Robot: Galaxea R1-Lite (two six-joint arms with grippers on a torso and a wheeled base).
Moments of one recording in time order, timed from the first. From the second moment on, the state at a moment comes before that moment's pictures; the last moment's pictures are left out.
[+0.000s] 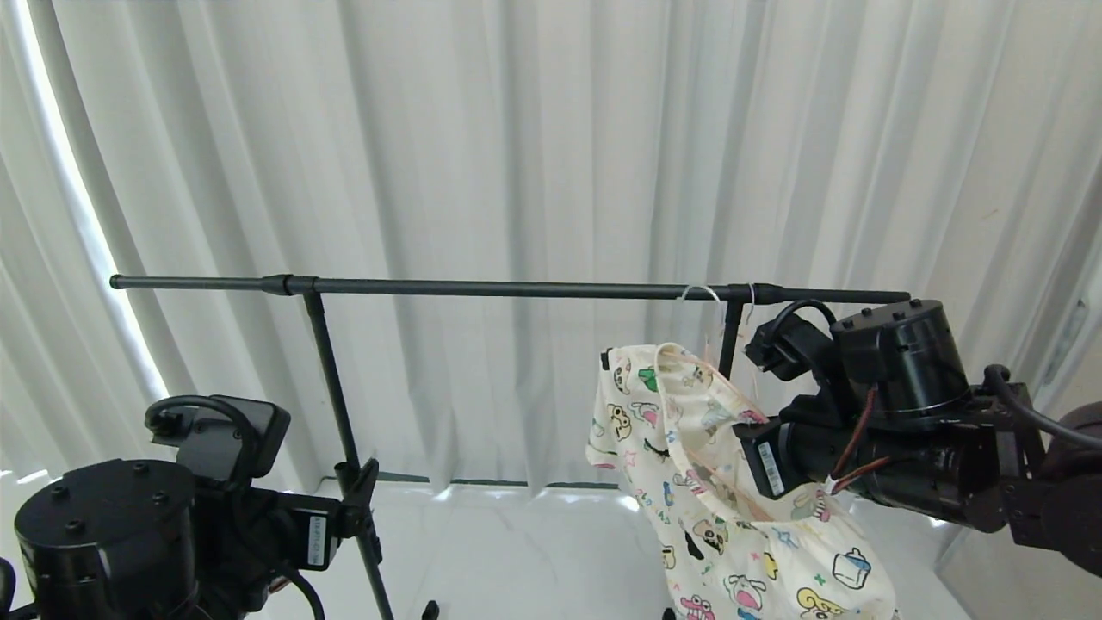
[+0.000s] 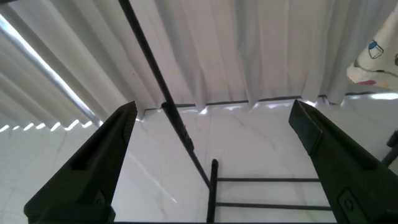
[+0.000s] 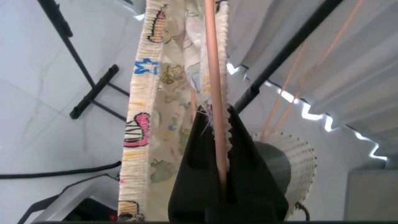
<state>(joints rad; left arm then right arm) -0.55 1.41 -0.19 -0.87 0.61 0.09 0.73 1.65 -0.84 -0.23 -0.21 0.07</state>
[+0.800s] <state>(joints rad) -0.58 1.44 -0.19 -0.87 0.61 0.09 0.72 1.71 -0.90 -0.19 -0.21 0.07</state>
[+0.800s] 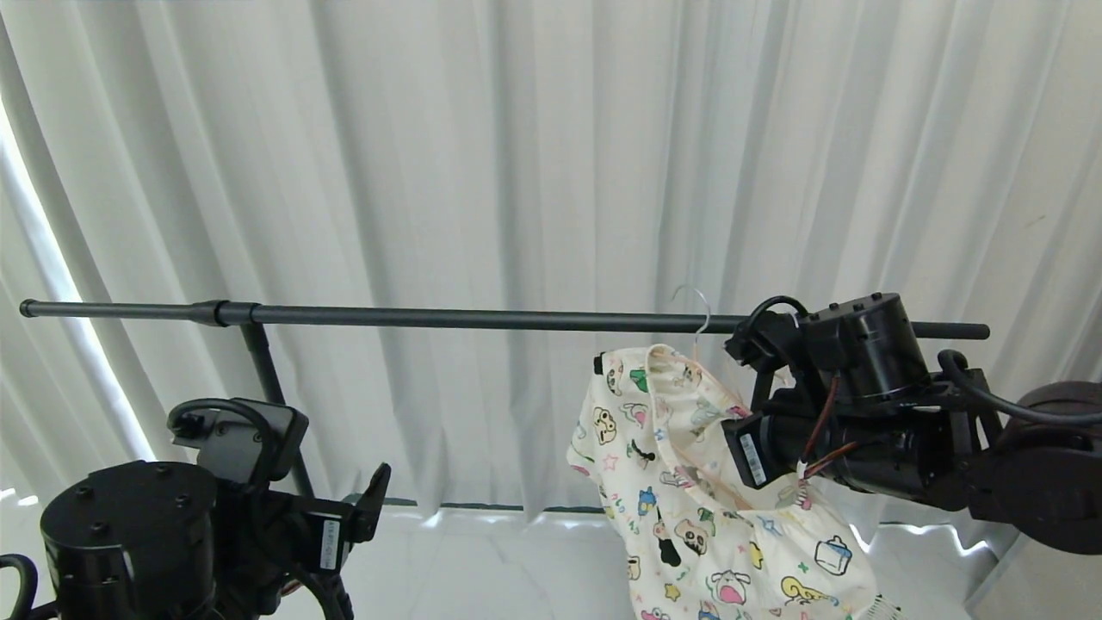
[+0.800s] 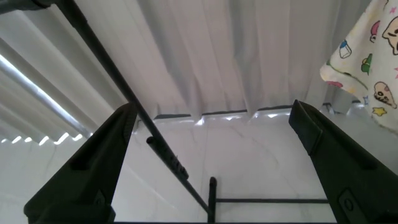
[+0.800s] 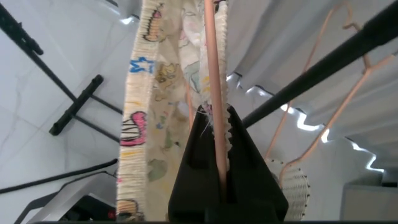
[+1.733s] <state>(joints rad) -0.57 1.45 -0.22 -0.87 0.61 0.10 0.60 2.01 -1.20 -0.13 -0.21 0.07</state>
